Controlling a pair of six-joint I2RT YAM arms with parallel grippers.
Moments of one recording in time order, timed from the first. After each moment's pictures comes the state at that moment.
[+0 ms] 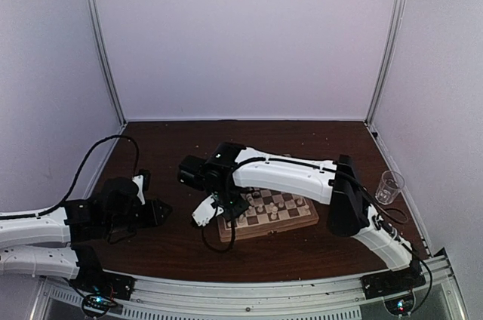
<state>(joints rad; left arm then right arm) -0.86 0.83 0.36 -0.20 -0.22 -0.81 1.17 2.49 2.39 -1.35 0.34 -1.00</state>
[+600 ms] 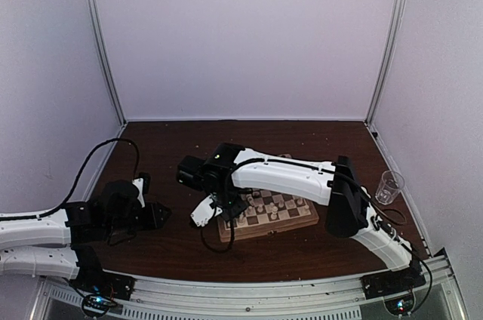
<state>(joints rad) -0.86 0.82 0.34 -0.19 -0.22 -0.81 1.17 2.51 2.42 -1.34 0.34 -1.01</state>
